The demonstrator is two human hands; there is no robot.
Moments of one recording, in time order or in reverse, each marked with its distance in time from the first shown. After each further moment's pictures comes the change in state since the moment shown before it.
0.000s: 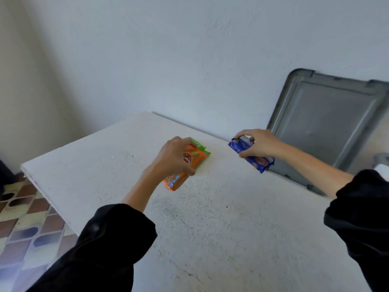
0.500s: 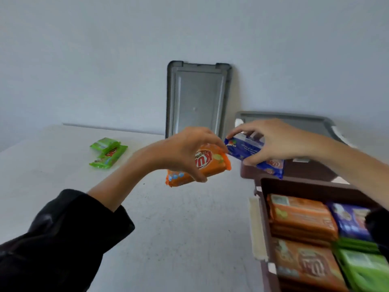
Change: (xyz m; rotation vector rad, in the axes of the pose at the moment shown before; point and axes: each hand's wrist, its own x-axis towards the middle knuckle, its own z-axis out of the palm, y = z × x) left_hand -0.087 0.238 0.031 0.090 -0.442 0.768; right_hand -0.286 0.075 -0.093 -0.060 0.036 0.069
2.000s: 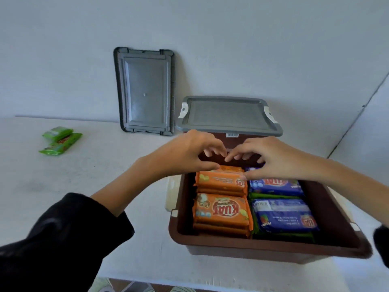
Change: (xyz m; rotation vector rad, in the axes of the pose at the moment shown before) left_hand 0.046 0.128 0.075 -0.018 0.072 0.211; right_hand -0.151 0.080 0.015 0.051 -0.017 -0.020
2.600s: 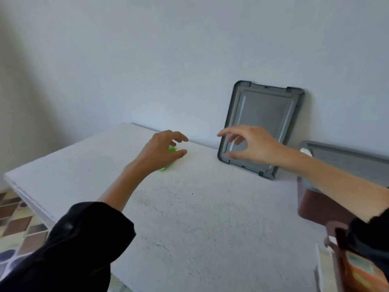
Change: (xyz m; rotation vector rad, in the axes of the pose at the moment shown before) left_hand -0.186 -0.220 -0.104 -0.010 0.581 -0.758; right_hand 0.278 -0.158 0.022 0.081 0.133 -0.317
